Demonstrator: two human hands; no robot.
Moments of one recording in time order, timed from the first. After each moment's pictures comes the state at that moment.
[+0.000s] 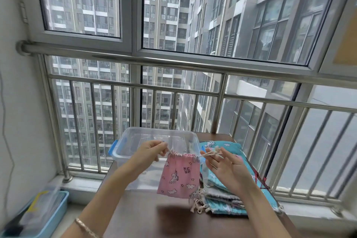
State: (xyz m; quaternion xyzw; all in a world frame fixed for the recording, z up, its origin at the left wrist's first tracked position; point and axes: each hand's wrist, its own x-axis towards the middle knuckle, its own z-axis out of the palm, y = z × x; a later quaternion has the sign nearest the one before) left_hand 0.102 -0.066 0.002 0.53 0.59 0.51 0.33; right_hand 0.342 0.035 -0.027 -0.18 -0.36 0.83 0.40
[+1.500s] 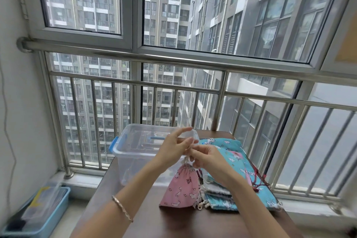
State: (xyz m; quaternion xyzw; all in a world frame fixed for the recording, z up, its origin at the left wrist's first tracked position) left_hand 0.154 -0.027 -0.004 0.57 0.51 0.57 0.32; right_hand 0.299 0.021 -0.016 -0.27 -0.70 0.58 0.31
